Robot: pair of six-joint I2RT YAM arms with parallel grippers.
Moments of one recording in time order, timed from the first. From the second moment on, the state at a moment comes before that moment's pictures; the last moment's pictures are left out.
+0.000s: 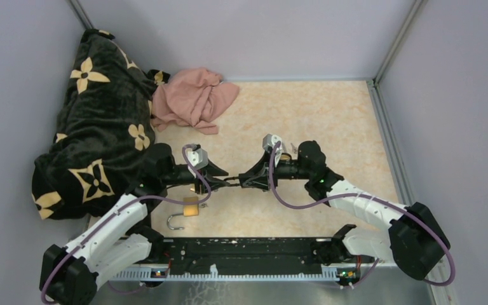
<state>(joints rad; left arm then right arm) -0.49 0.89 0.53 0.11 0.92 0.16 0.66 1.14 0.56 0.47 -0.84 0.12</state>
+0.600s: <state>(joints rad) -0.52 0.91 0.51 0.20 0.93 0.09 0.66 1.12 0.56 0.48 -0.84 0.13</state>
